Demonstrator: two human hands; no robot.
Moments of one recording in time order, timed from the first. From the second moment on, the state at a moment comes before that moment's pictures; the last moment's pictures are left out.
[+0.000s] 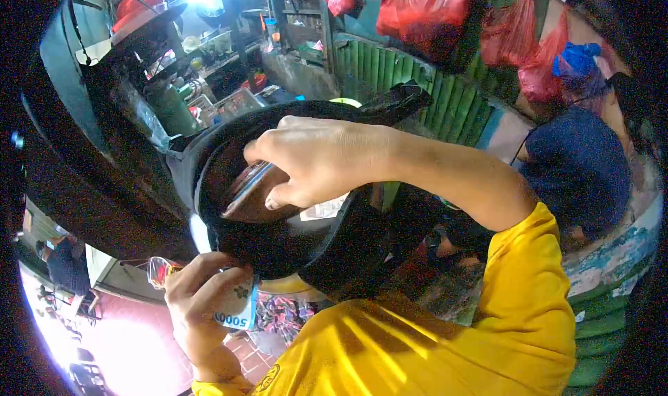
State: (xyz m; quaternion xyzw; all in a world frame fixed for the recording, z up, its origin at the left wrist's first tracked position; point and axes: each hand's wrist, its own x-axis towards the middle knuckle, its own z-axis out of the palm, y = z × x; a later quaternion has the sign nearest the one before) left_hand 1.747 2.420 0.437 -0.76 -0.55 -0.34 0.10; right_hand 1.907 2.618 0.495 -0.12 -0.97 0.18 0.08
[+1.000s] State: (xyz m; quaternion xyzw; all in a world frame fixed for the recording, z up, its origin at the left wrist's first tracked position) left_hand 1.775 2.477 0.441 -0.89 -0.46 0.01 -0.03; right_hand 1.945 2.615 0.497 -0.07 -0.93 0.11 0.36
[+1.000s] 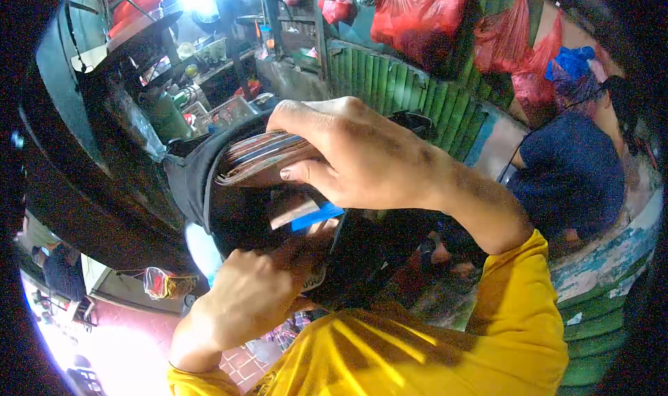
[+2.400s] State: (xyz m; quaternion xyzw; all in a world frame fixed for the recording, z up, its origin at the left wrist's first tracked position) left_hand 1.772 2.457 0.451 -0.82 -0.57 -0.10 0.02; right_hand 1.962 2.611 0.499 -0.09 -0.92 0.13 0.35
